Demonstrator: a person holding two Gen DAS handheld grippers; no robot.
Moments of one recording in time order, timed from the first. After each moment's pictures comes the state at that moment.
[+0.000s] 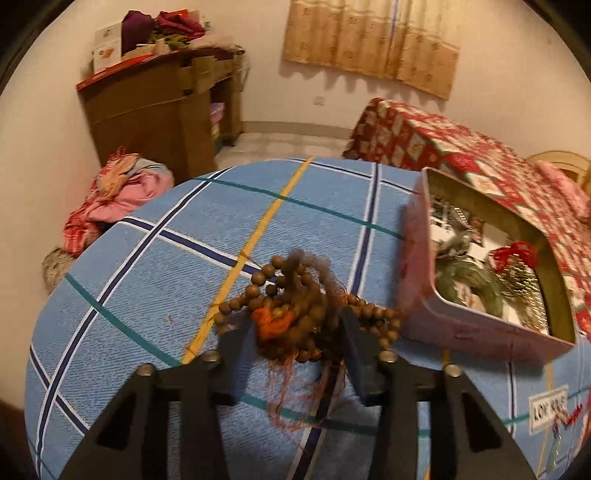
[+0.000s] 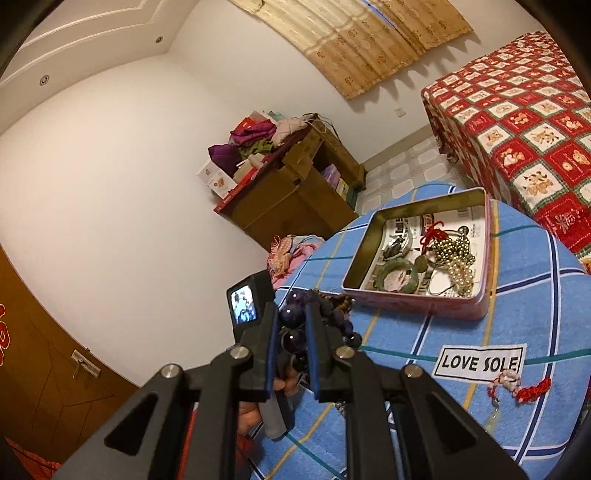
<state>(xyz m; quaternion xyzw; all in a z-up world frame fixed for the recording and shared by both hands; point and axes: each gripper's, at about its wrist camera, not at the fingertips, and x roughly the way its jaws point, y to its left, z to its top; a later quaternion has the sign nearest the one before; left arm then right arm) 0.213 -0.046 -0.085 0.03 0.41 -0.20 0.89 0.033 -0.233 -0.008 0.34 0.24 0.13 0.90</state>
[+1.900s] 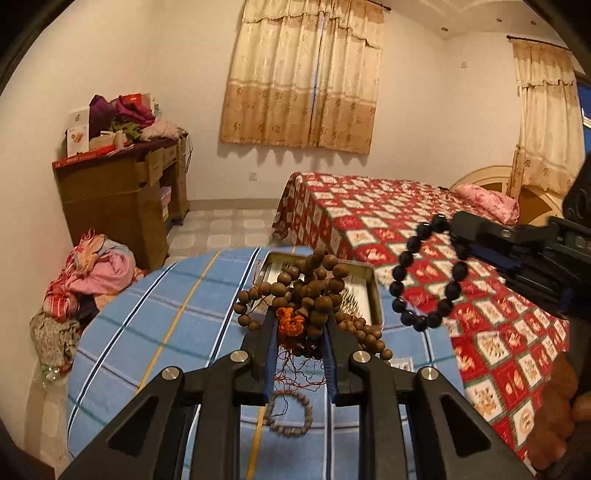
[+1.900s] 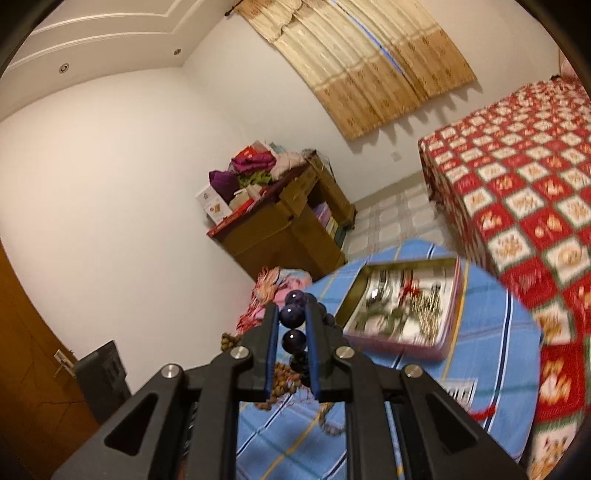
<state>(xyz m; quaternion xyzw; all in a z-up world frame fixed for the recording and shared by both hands) 0.053 -0.057 0.047 0.02 0.27 -0.31 0.91 -0.001 -0.247 0.052 0.29 0.18 0.08 0.94</state>
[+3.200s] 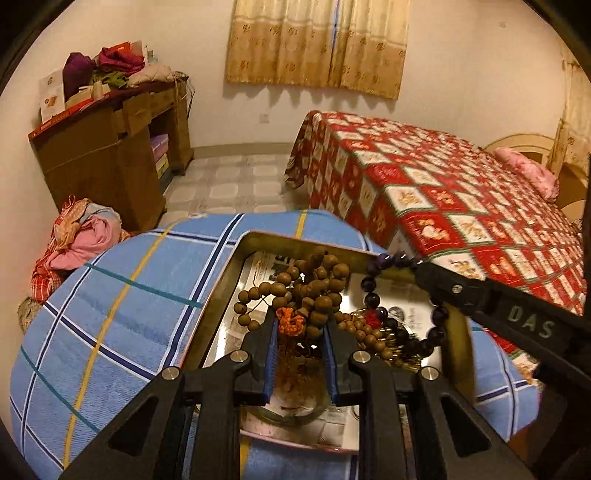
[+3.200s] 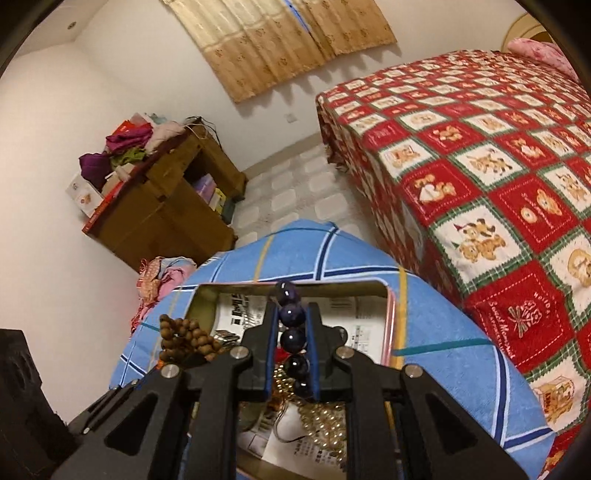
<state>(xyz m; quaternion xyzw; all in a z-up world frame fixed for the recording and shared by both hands) 0.200 -0.176 -0.040 0.06 0.38 -0.26 0.89 0.164 -0.326 -0.054 0.30 0.32 -0.10 0.90</state>
